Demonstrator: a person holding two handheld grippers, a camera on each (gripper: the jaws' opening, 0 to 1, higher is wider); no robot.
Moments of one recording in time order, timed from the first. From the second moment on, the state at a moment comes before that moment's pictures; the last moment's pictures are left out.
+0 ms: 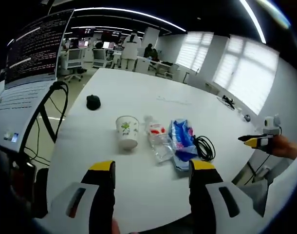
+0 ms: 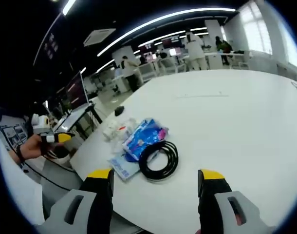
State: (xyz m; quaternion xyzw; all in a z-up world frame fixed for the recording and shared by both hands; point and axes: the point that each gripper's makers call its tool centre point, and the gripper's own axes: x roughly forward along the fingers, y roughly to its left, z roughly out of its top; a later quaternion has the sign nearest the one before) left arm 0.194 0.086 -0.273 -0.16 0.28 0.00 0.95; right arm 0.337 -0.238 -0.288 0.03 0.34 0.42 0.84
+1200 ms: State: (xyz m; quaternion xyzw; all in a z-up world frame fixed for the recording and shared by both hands) left arm 0.180 0.093 -0.298 -0.15 0.33 -0.03 0.93; right arm 0.335 -0.232 -0.289 0.04 0.34 0.39 0.86
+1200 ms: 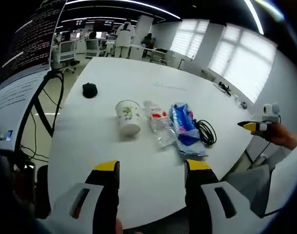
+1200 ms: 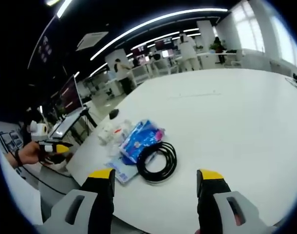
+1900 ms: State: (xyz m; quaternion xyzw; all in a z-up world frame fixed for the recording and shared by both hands) left arm 0.202 0.099 -0.303 -0.16 0.34 -0.01 0.93; right arm 0.325 -0.235 -0.280 0.04 0.35 0.39 0.85
